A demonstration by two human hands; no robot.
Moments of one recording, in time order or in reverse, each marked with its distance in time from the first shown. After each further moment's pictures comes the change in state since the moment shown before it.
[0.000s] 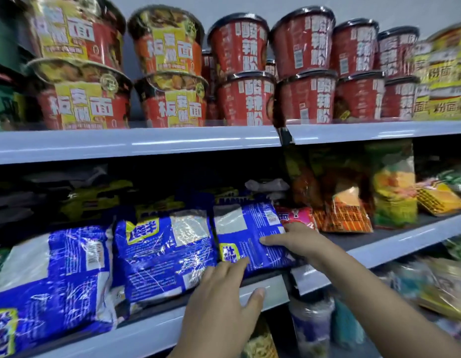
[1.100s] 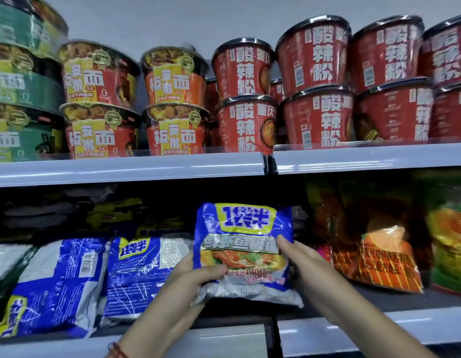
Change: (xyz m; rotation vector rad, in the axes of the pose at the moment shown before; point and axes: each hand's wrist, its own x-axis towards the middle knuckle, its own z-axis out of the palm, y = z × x) left_hand 0.059 0.040 -0.011 -1.295 0.181 -0.421; right_hand 0.030 0.019 -0.046 0.487 -0.367 -0.256
